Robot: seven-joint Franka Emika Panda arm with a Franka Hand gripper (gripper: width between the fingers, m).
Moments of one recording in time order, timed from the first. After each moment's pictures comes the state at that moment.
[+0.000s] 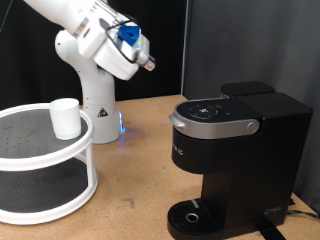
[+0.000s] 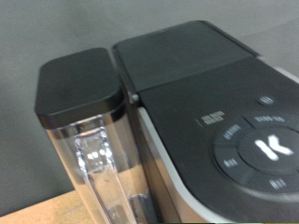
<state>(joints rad) 0.11 -0.45 -0.35 -2.50 0.85 1.93 -0.93</state>
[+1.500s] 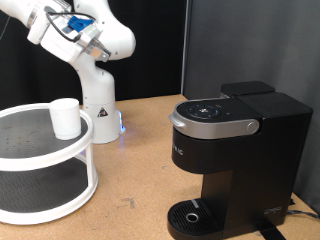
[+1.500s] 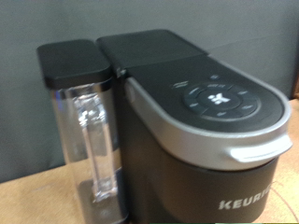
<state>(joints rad) -0.05 -0.68 -0.47 -2.65 0.75 1.92 -1.08</state>
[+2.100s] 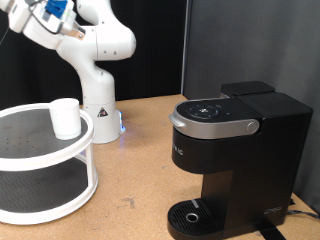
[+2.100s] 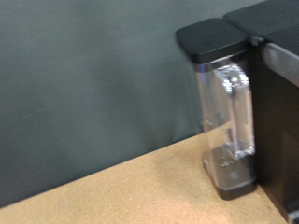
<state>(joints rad) -0.16 -0.72 -0.58 -2.54 0.50 1.45 -0.92</state>
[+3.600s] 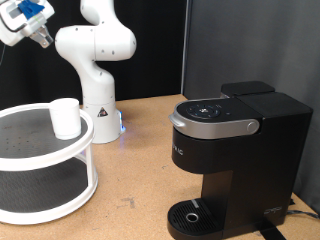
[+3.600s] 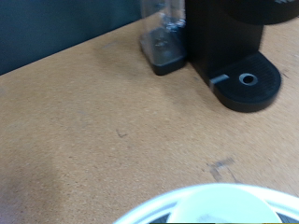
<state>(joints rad) -0.27 -0.79 -0.54 -2.54 0.20 1.60 -0.91</state>
